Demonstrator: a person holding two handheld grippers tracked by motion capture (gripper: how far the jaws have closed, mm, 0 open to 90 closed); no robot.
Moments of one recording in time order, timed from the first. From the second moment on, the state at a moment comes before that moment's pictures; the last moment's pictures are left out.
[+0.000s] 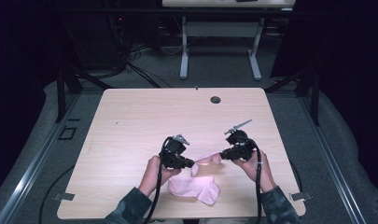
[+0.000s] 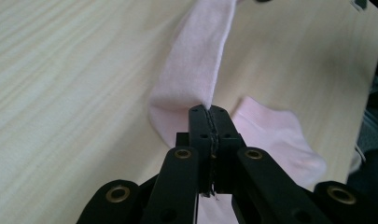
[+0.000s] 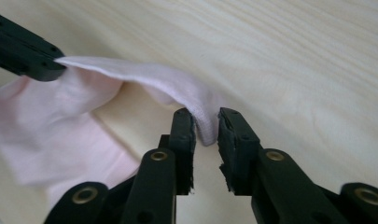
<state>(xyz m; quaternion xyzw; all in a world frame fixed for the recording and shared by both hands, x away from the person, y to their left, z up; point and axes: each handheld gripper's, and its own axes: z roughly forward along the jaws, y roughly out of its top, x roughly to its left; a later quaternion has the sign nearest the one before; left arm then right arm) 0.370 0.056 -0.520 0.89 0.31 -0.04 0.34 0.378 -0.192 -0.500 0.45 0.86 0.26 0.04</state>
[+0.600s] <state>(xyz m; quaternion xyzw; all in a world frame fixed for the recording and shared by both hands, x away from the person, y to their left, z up) 0.427 0.098 -0.535 0.83 0.43 -0.05 0.35 0.441 -0.185 -0.549 0.43 0.85 0.28 0.09</state>
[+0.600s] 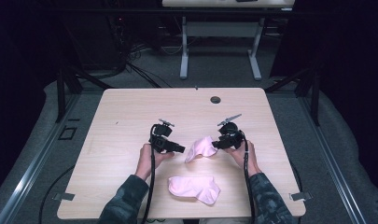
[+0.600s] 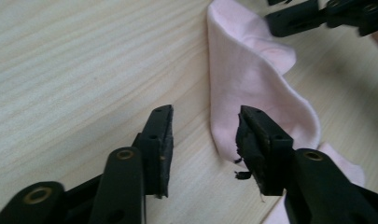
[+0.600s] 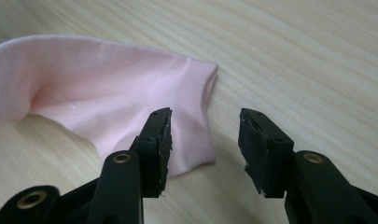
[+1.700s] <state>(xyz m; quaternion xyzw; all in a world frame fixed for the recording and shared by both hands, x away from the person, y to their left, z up) 0.376 0.058 -0.528 0.86 0.36 0.04 0.36 0.421 -0.186 -0.563 0.45 0.84 0.30 0.09</state>
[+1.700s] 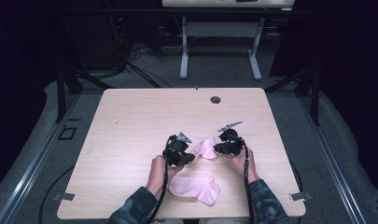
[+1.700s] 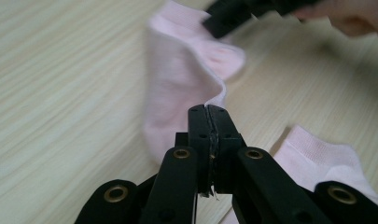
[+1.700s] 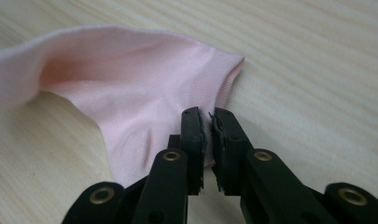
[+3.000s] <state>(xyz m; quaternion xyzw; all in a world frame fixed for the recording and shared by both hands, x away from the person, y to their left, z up) 0.333 0.134 -0.520 0.81 0.43 -0.06 0.39 0.297 -0.198 -0.509 0.41 0.85 0.32 0.07</state>
